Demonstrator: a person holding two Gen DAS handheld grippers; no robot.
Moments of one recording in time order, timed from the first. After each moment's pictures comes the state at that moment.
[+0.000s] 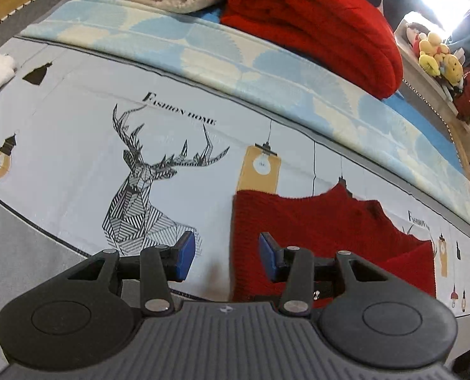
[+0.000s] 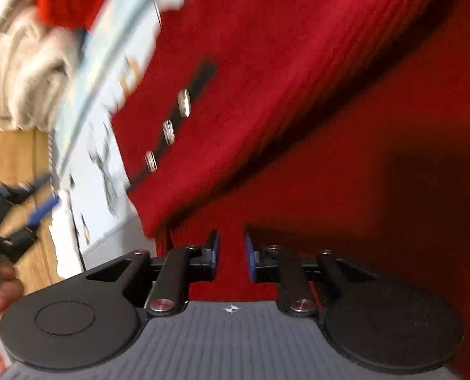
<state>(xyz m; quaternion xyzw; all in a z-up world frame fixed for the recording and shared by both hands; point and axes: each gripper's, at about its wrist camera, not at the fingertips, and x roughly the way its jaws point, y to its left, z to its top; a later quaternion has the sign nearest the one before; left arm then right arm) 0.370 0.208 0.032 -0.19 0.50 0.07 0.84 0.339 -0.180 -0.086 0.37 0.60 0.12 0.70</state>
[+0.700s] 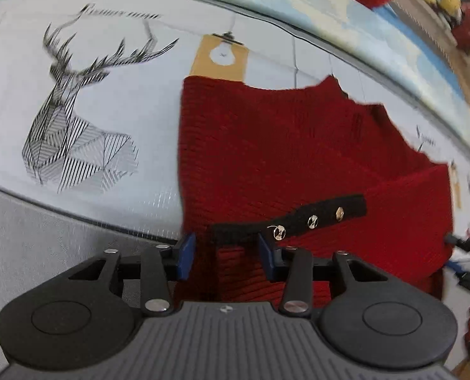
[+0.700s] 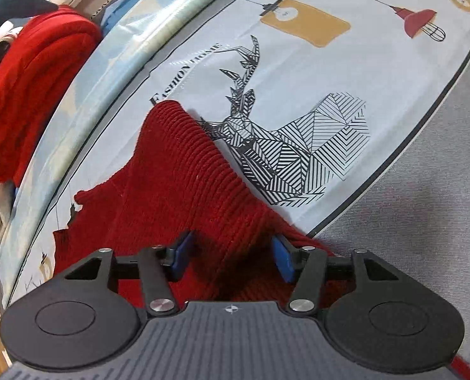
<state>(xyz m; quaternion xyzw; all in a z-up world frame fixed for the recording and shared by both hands) 0.374 0.136 -0.059 -0.14 0.60 0.02 0.79 0.387 -0.331 -0.084 0.35 0.51 -0.08 0.78</state>
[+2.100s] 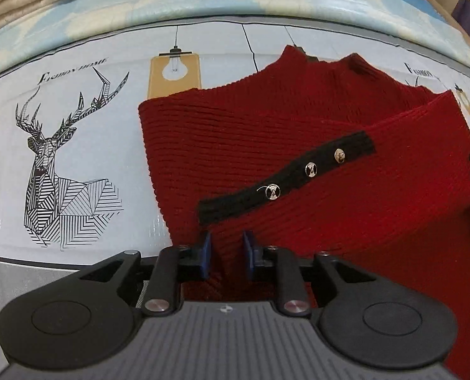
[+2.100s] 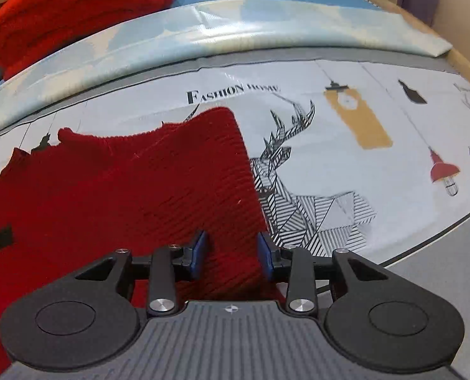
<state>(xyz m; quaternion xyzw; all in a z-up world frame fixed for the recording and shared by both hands) 0.381 0.093 -0.056 0.01 0.58 -0.02 0.81 0.410 -0.283 -0.070 0.08 0.49 -0.05 0.87</state>
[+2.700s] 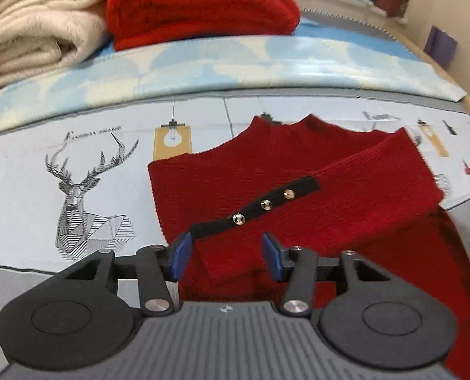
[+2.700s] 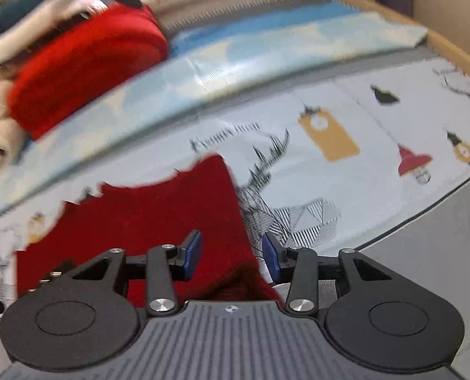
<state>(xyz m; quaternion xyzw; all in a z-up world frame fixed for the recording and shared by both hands) 0.312 0.070 0.021 0.02 0.47 -0.03 0.88 0.339 -0.330 0.009 0.16 0.42 -0.01 0.89</state>
